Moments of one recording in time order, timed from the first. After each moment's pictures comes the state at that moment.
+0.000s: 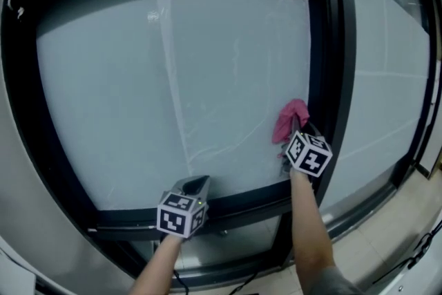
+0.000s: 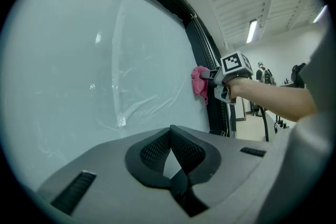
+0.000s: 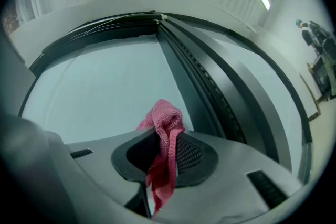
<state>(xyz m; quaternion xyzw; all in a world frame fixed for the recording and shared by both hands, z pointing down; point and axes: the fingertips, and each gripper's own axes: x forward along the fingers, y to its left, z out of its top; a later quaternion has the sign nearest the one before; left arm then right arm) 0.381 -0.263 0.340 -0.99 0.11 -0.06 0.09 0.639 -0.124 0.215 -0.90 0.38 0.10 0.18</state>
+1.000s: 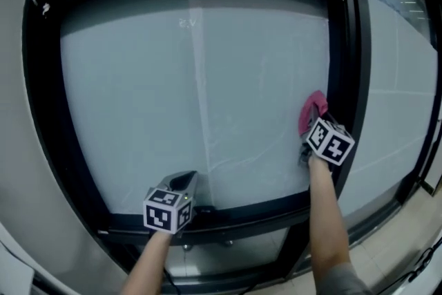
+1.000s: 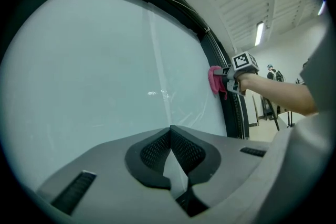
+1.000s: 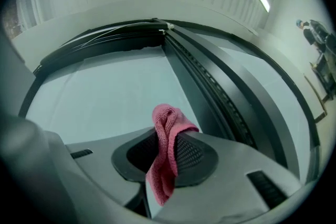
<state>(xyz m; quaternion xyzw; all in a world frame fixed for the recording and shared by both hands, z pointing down) 0.318 -0.324 0.287 -0.98 0.16 -0.02 0.09 0.624 -0.126 0.126 -0.89 0.40 0.13 0.20</state>
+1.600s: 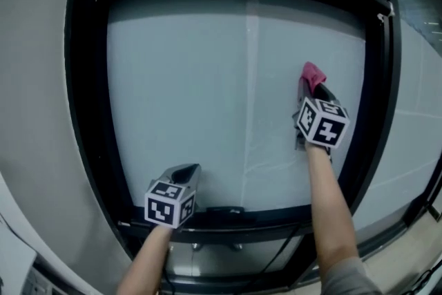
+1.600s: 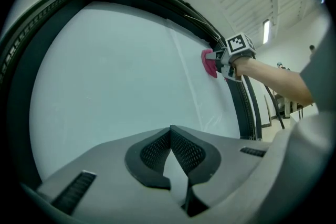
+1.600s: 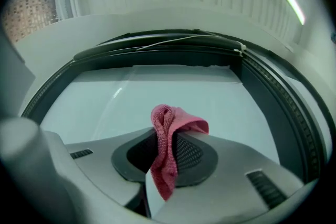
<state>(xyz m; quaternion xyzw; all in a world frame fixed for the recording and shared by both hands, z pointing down) 0.229 -0.371 0.258 -0.97 0.23 0.01 0.09 0.471 -0.227 0.014 -0.84 0.46 0.25 0.10</state>
